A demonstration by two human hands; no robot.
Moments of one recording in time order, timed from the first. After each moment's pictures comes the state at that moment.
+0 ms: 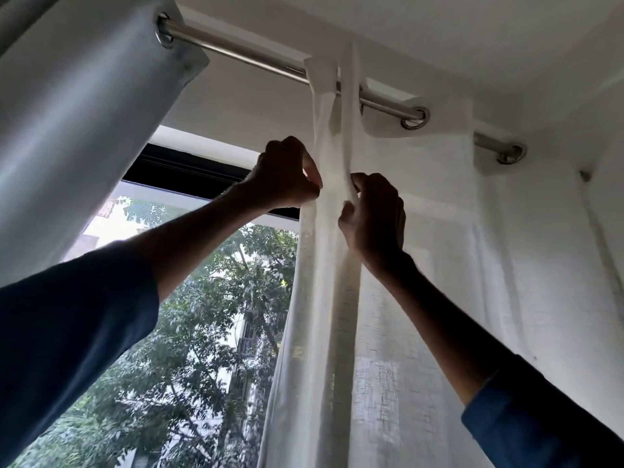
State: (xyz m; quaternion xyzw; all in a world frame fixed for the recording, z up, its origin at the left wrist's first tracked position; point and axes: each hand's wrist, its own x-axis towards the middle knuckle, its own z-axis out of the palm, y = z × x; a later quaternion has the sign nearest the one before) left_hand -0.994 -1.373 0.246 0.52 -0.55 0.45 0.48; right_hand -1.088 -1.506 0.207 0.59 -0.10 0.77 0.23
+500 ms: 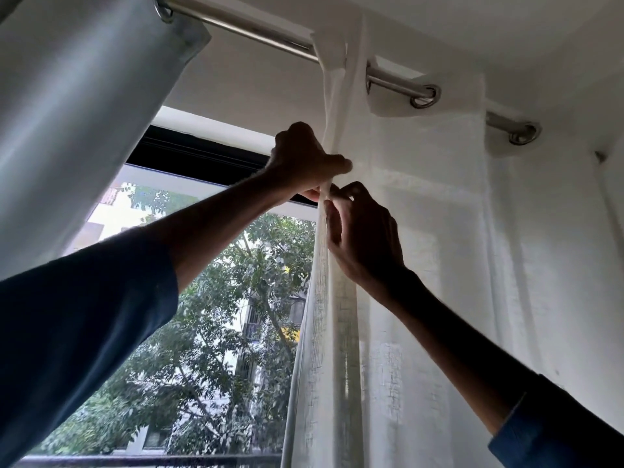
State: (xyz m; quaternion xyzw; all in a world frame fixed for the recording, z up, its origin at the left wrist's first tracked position) left_hand -1.008 -1.386 0.238 0.50 -0.54 0.30 0.61; right_hand -1.078 -1.503 0.160 0.64 -0.07 0.70 0.33
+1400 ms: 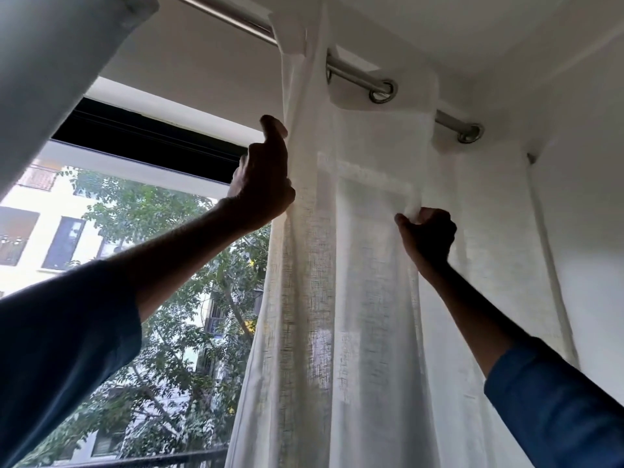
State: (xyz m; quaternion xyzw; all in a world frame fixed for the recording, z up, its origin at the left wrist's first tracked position) left_hand -0.995 -1.429 0.211 0.44 -0.51 0.52 0.52; right_hand -1.180 -1.620 0.182 0.55 -0.29 0.78 -0.06
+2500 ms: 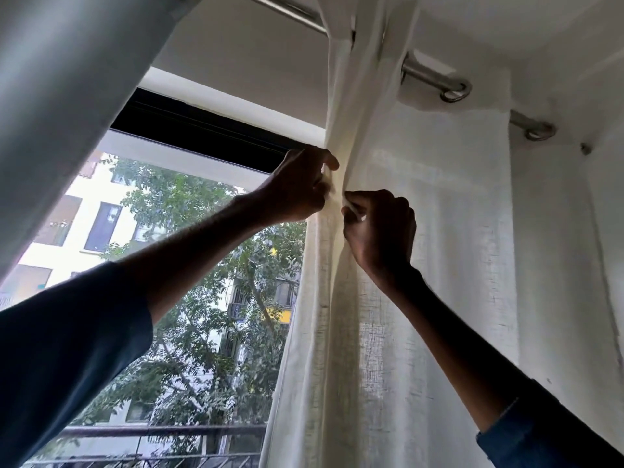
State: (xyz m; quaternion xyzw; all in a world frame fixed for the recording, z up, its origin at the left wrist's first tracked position) left_hand -0.971 -1.418 0.192 0.45 -0.64 0.45 0.44; right_hand -1.095 -1.508 0.141 0.63 -0.19 0.71 0.24
